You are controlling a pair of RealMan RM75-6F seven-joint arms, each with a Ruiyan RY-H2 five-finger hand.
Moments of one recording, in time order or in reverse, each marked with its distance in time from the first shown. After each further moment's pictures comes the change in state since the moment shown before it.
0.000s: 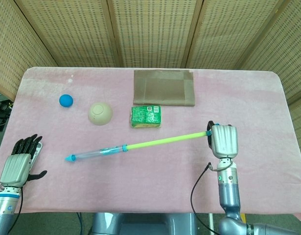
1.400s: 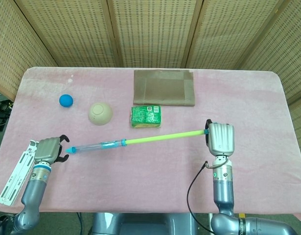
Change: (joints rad) left arm -0.302 -0.168 -0.144 0.024 -0.600 -0.247 0.360; right arm 0.097 -0.028 -0.034 0.014 0.116 0.096 -0.016
